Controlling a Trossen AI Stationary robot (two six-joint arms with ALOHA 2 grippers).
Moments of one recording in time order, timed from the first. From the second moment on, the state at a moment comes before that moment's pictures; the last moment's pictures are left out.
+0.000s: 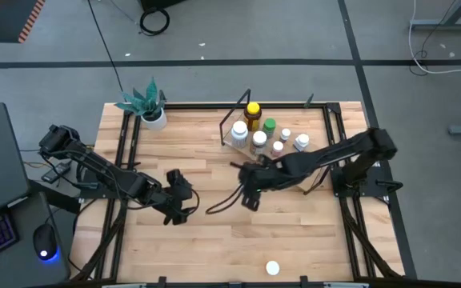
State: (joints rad) left arm -0.48 1.30 0.79 -0.46 -0.49 -0.52; right arm 0.25 1.68 1.44 -0.80 0.29 0.60
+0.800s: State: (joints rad) left arm -0.49 1.30 0.79 -0.36 -0.57 -0.49; right arm 0.07 1.15 0.85 -0.84 0.38 0.77
